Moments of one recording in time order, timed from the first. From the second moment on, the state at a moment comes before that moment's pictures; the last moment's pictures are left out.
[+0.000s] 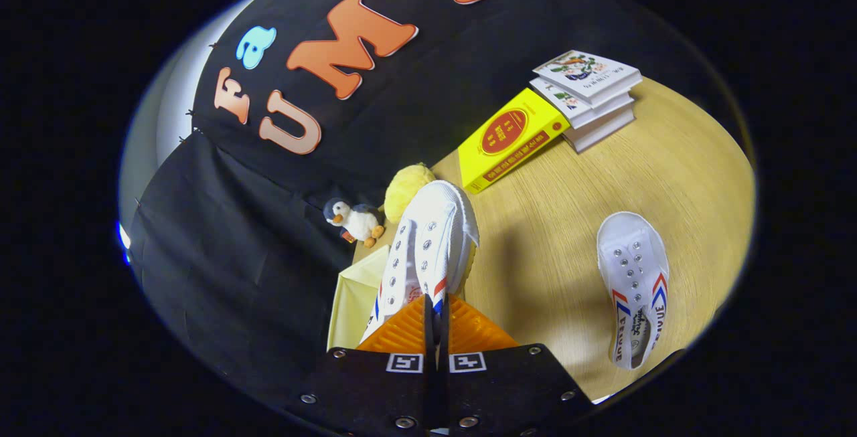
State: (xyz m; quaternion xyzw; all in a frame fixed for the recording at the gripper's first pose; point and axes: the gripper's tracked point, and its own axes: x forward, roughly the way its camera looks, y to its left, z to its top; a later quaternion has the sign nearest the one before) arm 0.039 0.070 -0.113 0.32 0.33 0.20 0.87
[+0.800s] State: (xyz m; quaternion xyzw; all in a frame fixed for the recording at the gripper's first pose) arm 0.004 0.265 -0.139 0.26 0.39 0.27 0.84
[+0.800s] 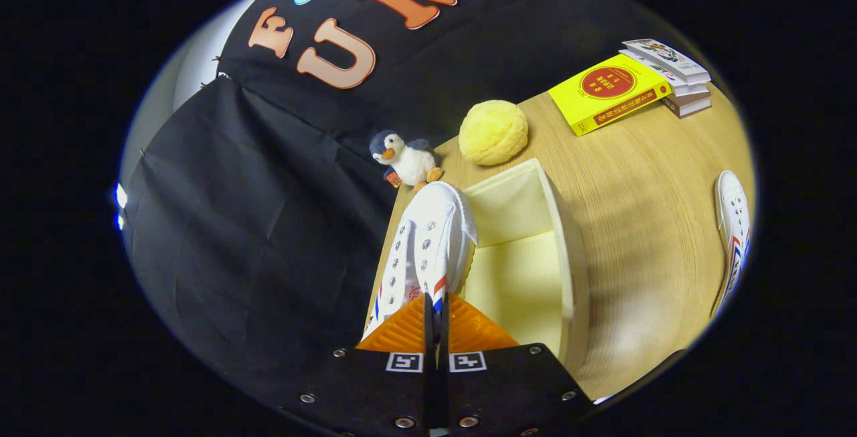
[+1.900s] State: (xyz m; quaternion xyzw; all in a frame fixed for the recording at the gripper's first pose) arm 0.011 0.290 -0.175 0.18 0.41 0.24 0.86
